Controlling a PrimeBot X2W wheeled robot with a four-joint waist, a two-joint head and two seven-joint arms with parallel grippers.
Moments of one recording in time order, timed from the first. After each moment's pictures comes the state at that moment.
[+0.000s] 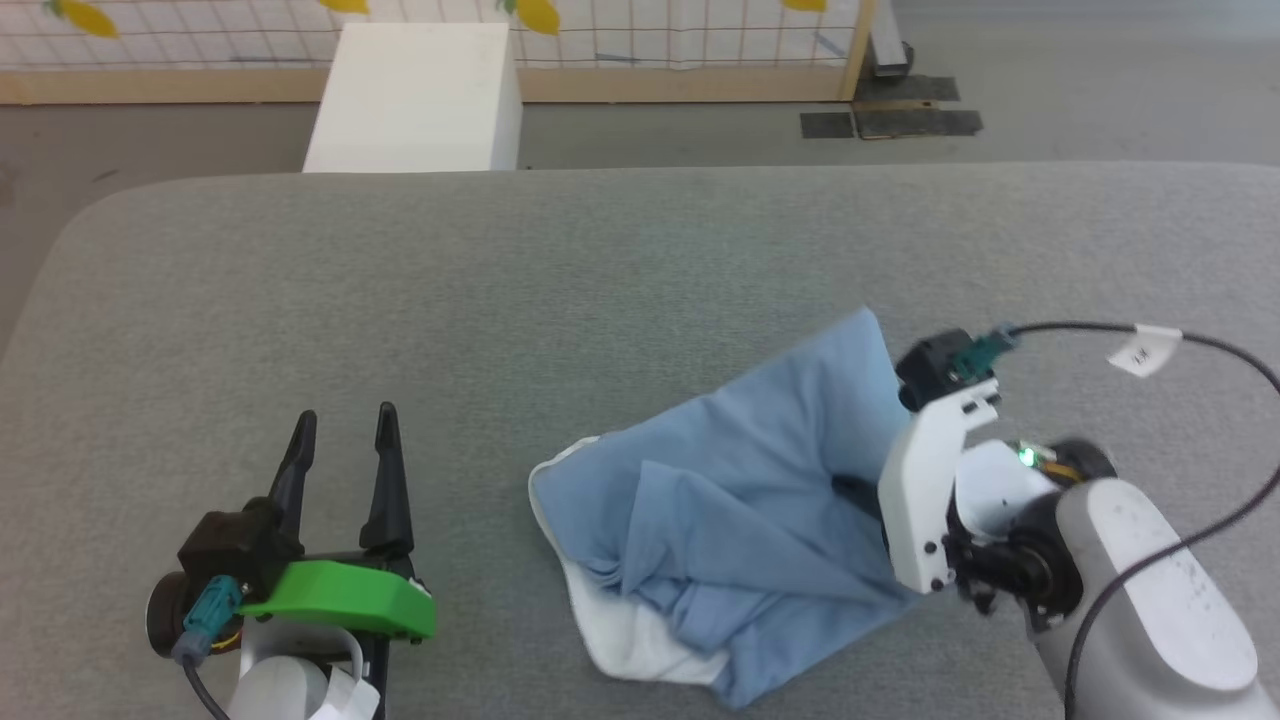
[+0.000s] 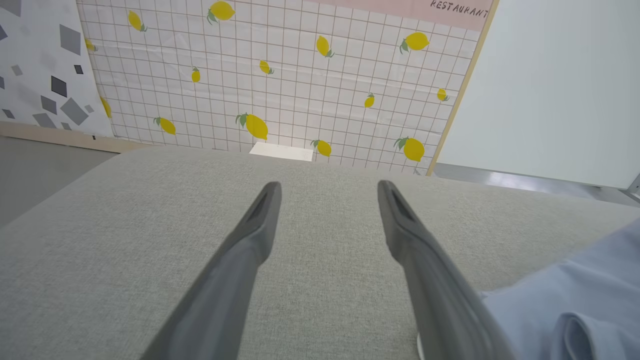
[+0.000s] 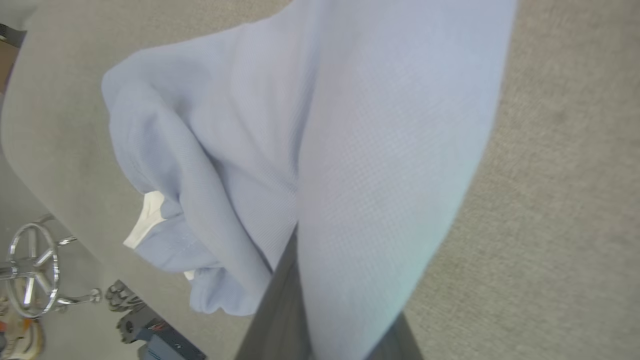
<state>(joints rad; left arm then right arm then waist) -0.09 0.05 0.03 0.13 -0.20 -0.09 -0.26 -0.36 -0.17 0.26 0.21 0.53 0.13 0.89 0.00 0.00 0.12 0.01</state>
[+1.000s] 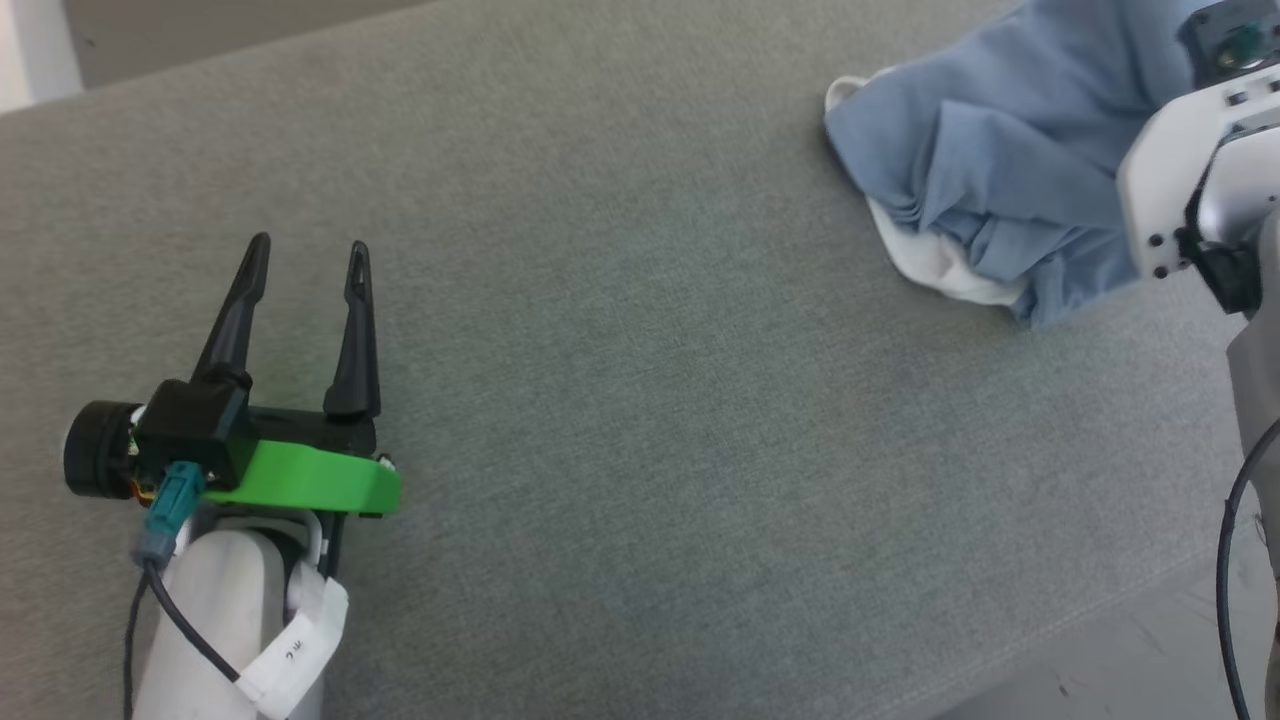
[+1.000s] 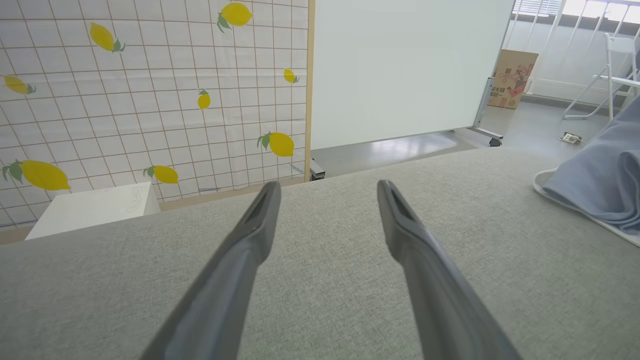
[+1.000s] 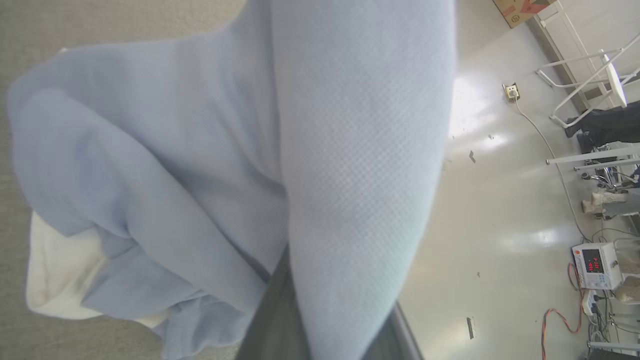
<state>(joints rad) -0.27 0.14 0.01 0.03 -0.08 -0.11 -0.26 -0.87 -0.29 0.02 0.61 -0.15 0.13 0.50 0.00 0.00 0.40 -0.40</state>
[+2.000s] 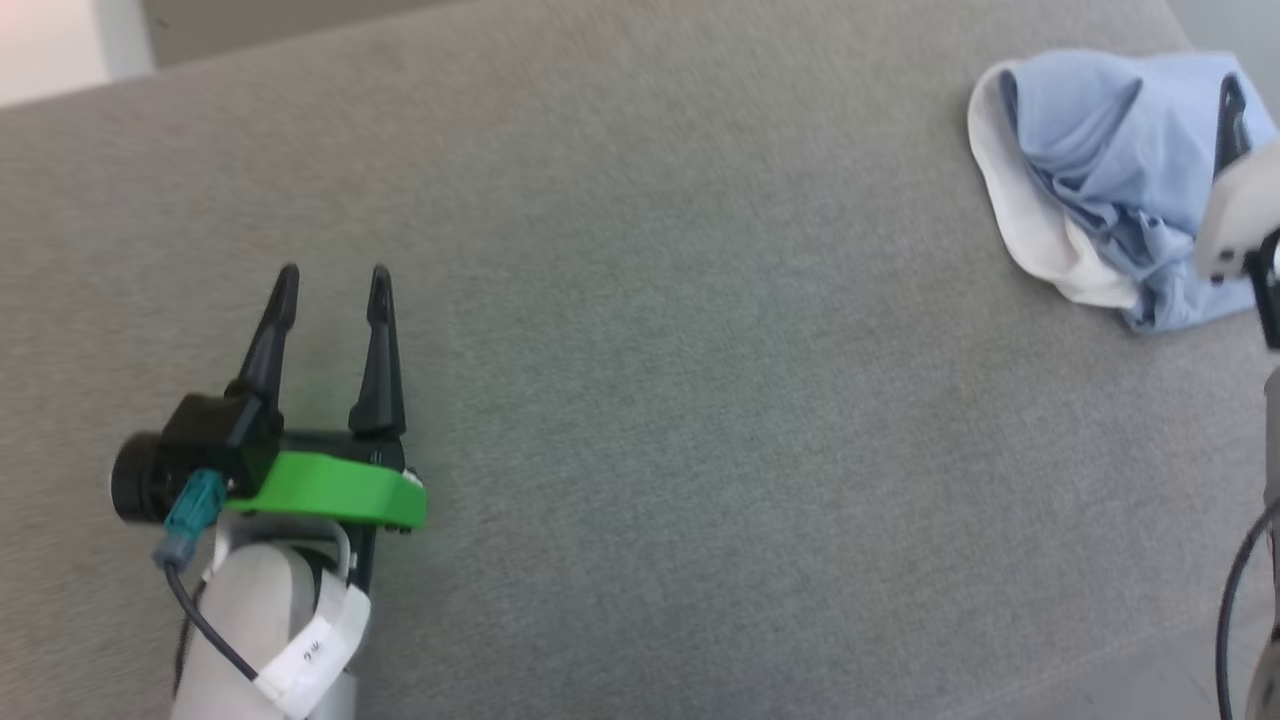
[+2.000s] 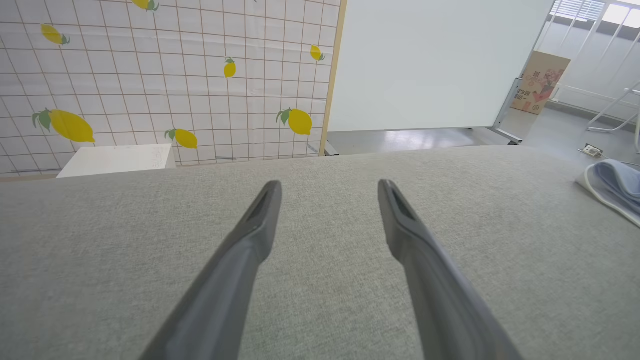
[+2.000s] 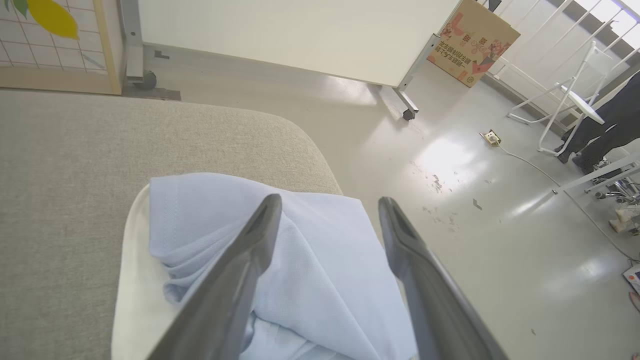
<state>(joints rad) -0.26 0.10 0.00 0.08 -0.14 -0.10 -0.26 -0.88 -0.24 -0.35 0.79 -0.31 0.13 0.00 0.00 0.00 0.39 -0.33</state>
